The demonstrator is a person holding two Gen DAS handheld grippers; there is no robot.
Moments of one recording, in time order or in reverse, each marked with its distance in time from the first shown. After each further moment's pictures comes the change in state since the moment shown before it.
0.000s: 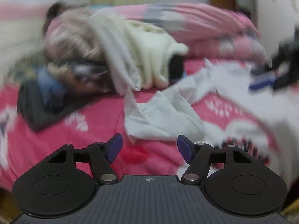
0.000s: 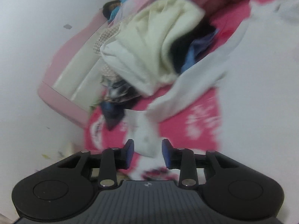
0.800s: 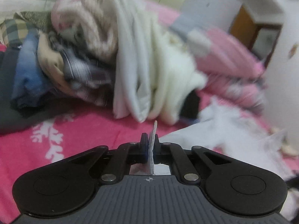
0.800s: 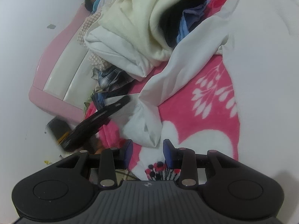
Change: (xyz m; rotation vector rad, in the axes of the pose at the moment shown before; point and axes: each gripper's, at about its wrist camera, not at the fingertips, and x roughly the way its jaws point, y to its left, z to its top) left arm 0.057 0.040 0.043 -0.314 -0.059 -0.170; right arm 0.030 -0.005 -0.024 0.102 0.041 -0.041
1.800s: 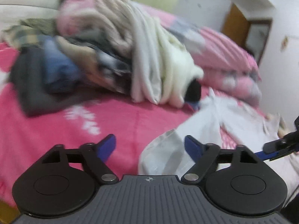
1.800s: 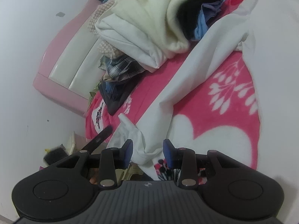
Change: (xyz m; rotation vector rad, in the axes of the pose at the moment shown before) left arm -0.021 0.027 -0.027 0.095 0.028 0.008; right arm 0.015 0.017 -0.009 -0.064 0.034 0.015
